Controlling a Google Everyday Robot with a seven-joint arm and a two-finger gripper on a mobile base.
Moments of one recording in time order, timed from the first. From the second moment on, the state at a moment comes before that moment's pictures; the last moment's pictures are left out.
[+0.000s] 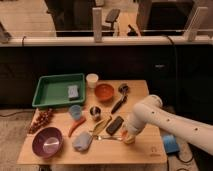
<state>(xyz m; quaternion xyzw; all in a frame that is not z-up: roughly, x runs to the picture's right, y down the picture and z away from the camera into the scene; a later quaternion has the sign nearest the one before) 0.106 0.231 0.754 -0.30 -0.20 -0.17 0.92</state>
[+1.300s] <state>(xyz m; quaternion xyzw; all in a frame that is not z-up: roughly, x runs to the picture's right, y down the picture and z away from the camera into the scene) 0.114 0.222 0.744 -0.30 -0.19 -0.17 0.92</state>
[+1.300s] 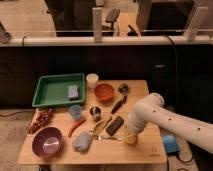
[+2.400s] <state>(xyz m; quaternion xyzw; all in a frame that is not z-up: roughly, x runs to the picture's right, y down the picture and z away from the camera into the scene) 0.111 0.219 0.737 -0.31 -0.18 -0.18 0.92</state>
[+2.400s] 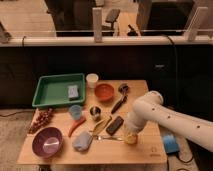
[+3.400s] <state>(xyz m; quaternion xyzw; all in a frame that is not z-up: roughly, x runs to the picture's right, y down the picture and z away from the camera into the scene) 0.121 0.233 0.743 -0.33 -0.17 -0.17 0.91</state>
